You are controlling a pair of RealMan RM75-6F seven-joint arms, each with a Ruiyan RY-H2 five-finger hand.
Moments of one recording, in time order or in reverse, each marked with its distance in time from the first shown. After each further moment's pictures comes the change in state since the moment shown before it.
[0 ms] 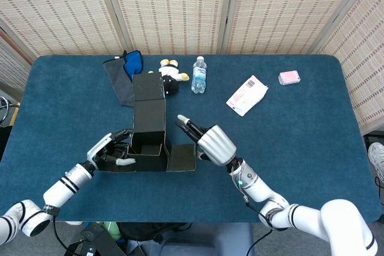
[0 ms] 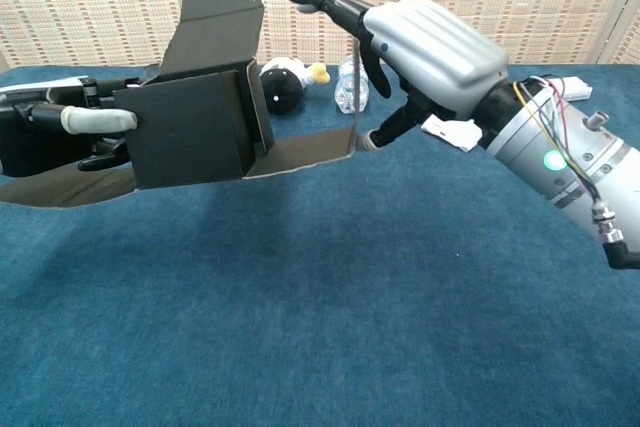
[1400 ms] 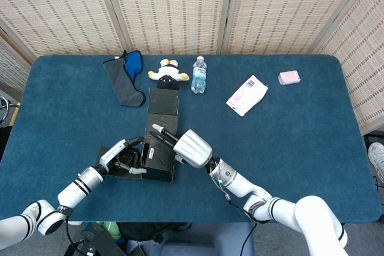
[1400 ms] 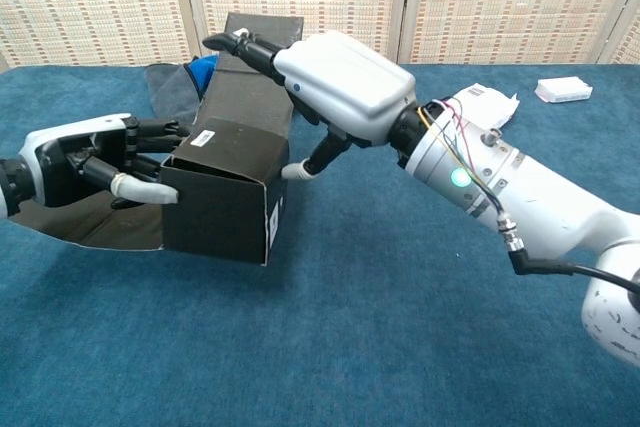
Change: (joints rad) left arm -0.010 -0.146 0.018 0.125 -0.008 -0.017 0.281; right arm 0.130 -0.147 -0.004 0.220 -0.045 -0.083 0.064
